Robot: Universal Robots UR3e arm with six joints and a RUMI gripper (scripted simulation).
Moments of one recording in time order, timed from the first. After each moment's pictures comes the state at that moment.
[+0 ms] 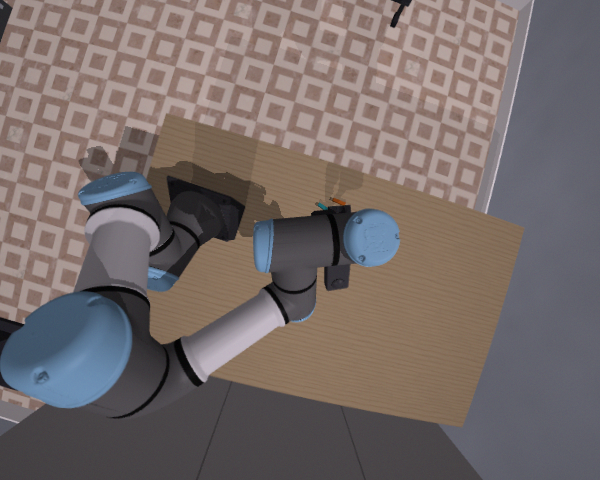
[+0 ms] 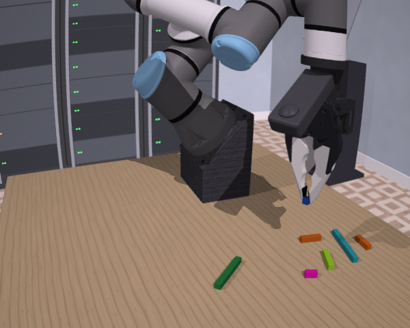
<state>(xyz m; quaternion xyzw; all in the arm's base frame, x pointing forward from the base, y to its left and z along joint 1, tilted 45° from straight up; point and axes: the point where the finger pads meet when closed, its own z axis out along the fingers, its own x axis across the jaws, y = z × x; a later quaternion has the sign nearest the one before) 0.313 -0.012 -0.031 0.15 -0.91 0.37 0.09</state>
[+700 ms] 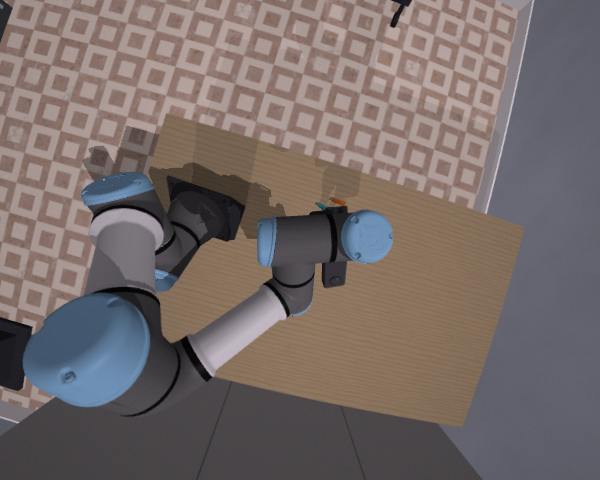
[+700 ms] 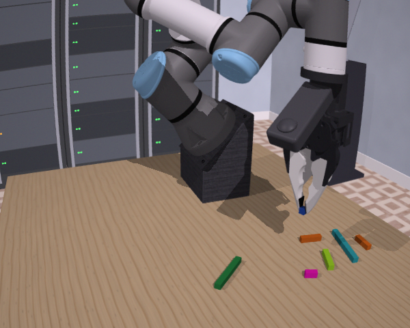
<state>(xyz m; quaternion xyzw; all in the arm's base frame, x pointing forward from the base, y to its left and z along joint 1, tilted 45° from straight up) 0.307 -0.026 -0.044 0.15 -0.91 0.37 0.10</state>
